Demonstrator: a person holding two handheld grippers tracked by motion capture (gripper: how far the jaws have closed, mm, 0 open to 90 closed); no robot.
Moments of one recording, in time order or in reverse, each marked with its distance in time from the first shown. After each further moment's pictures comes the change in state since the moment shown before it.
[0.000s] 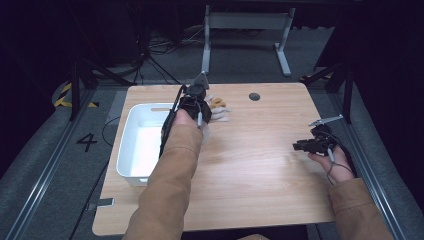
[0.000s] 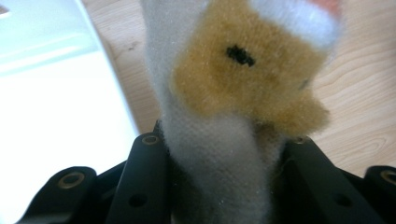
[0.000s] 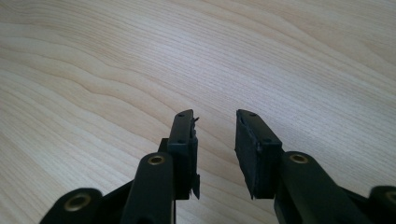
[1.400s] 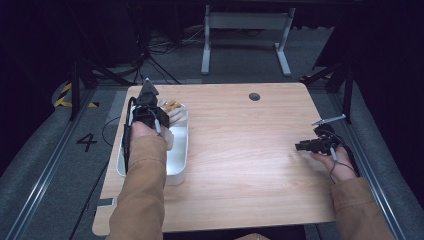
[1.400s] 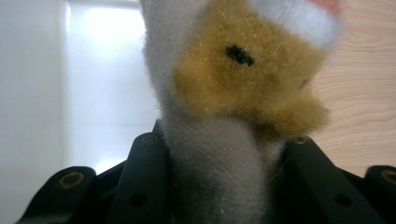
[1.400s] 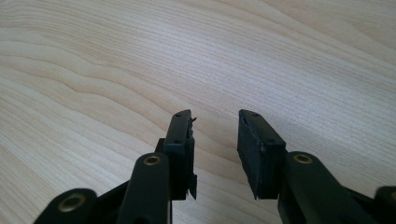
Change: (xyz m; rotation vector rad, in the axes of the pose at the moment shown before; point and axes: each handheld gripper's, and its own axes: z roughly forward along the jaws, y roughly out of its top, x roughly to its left) left arm 0.094 -0.051 -0.022 -0.067 0.051 -0.310; right arm -0.014 -0.003 0.001 0.019 0.016 0.059
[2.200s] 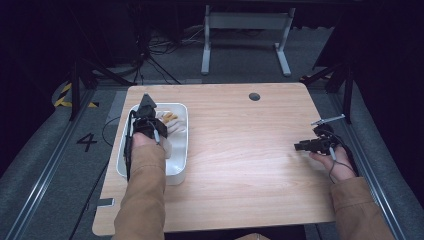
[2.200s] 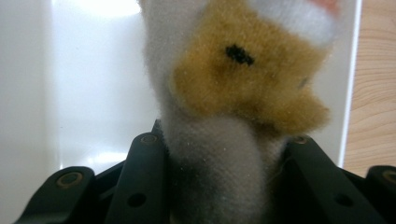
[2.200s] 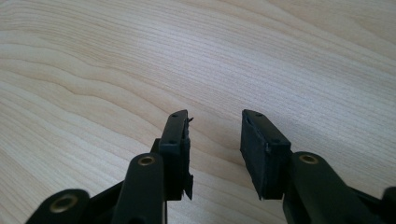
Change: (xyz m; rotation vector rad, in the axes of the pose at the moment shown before) left arm 0.023 -0.008 0.052 0.049 -0.007 -0.039; right arm 0.000 0.000 0.003 0.008 -0.001 0.015
